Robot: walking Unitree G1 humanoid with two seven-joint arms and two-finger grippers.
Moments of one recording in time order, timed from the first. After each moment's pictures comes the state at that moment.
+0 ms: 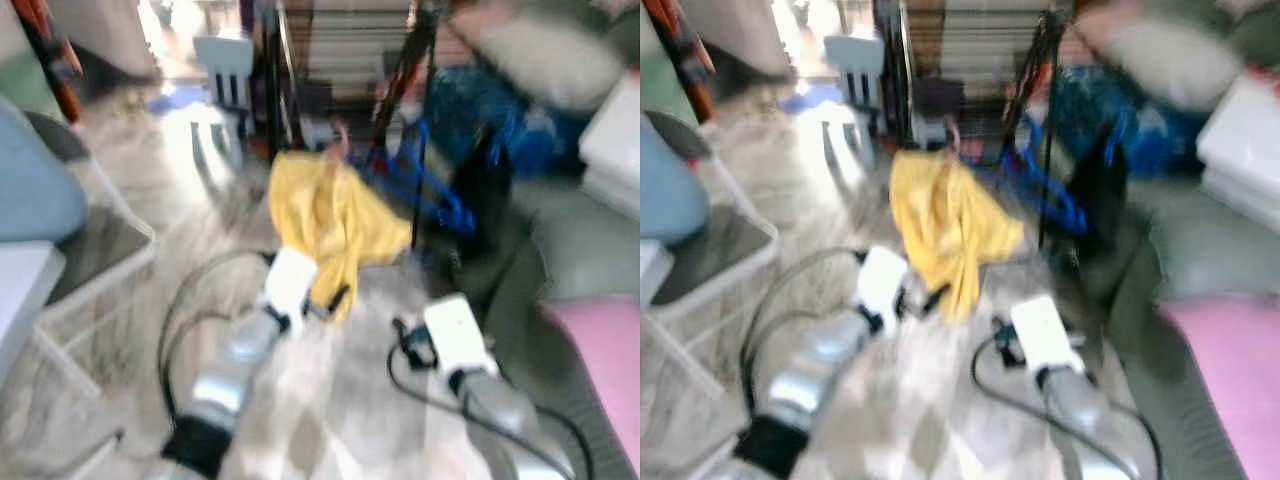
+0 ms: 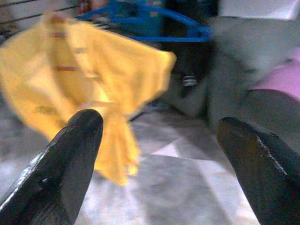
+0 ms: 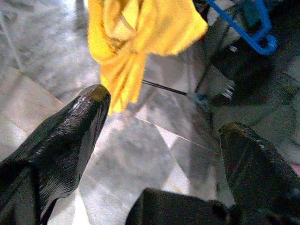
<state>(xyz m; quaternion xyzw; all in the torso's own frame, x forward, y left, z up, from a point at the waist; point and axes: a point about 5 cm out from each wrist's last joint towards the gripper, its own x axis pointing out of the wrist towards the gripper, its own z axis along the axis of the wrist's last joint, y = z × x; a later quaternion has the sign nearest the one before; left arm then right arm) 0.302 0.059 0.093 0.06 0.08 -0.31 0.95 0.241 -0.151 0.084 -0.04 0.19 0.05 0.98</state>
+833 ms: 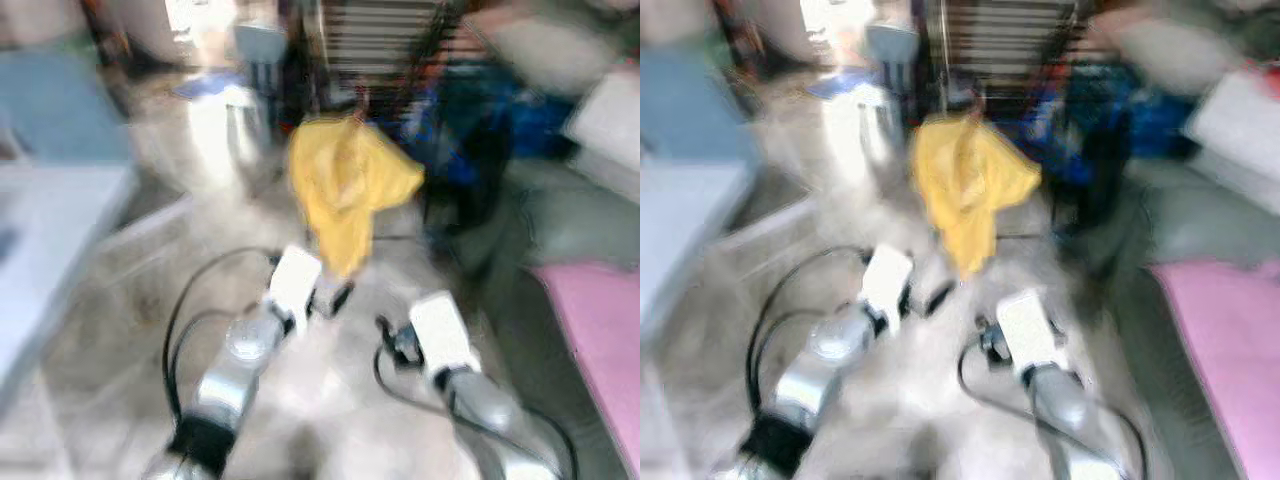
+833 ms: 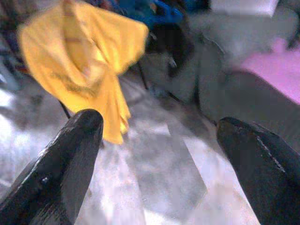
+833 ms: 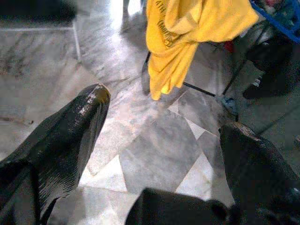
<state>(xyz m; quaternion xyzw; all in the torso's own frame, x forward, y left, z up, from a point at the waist) 0.302 0.060 0.087 0.07 0.08 -0.30 0.95 0.243 -0.137 0.086 -0.04 0.17 0.09 0.98</state>
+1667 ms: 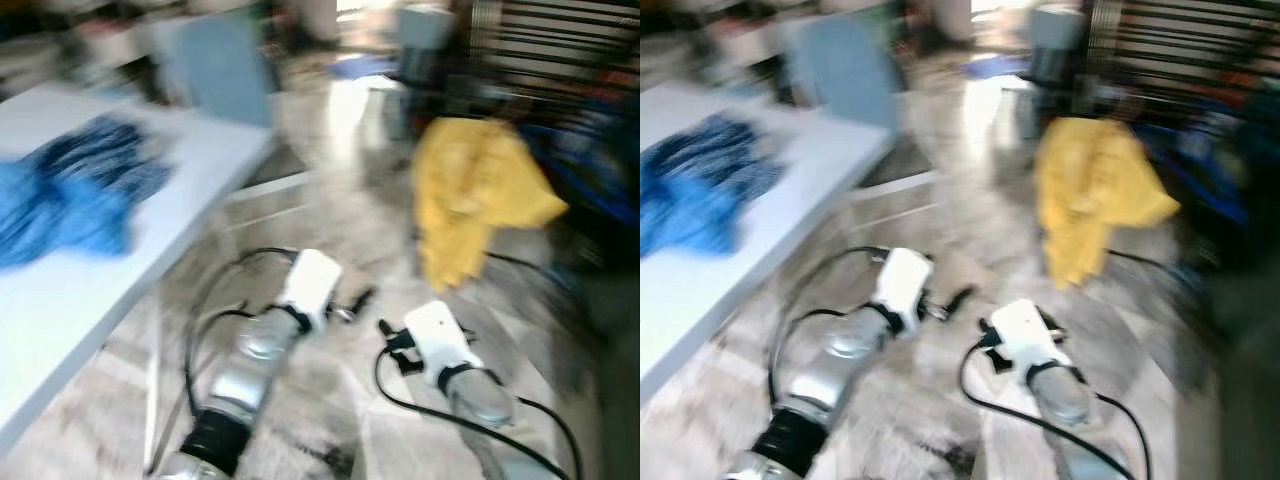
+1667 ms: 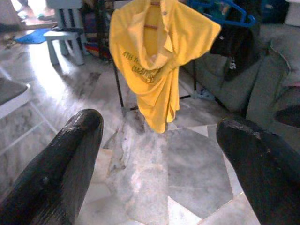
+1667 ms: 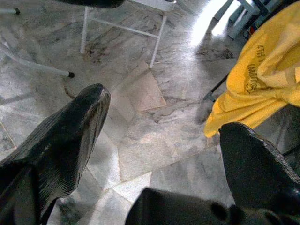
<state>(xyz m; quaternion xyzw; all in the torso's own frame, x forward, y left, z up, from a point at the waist) 0.302 0.040 0.098 0.05 0.05 -0.35 0.93 0.246 -0.135 0.081 -0.07 0.18 0.11 0.97</state>
